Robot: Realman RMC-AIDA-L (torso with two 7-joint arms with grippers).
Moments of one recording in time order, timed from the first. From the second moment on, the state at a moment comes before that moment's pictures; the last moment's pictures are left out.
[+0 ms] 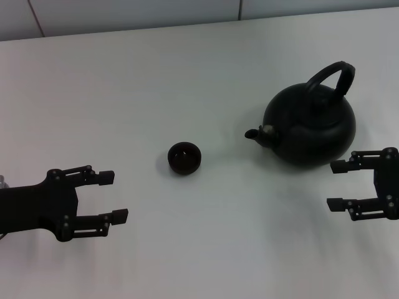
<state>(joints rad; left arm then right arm) -0.43 -2.01 0.86 0.60 1.95 1.67 -1.20 0.29 2.03 -0.60 -0.93 -2.17 -1.81 1.25</state>
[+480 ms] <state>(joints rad) -0.43 -2.01 0.85 0.60 1.95 1.67 -1.20 0.29 2.04 -0.60 -0.93 -2.18 -1.81 1.25</state>
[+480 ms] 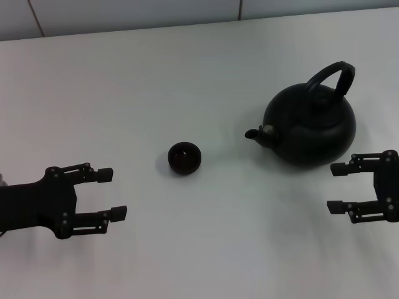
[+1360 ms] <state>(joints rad) -0.43 -2.01 0.85 0.60 1.95 1.67 -1.20 0.30 2.05 -0.60 -0.93 -2.18 -1.81 1.24</state>
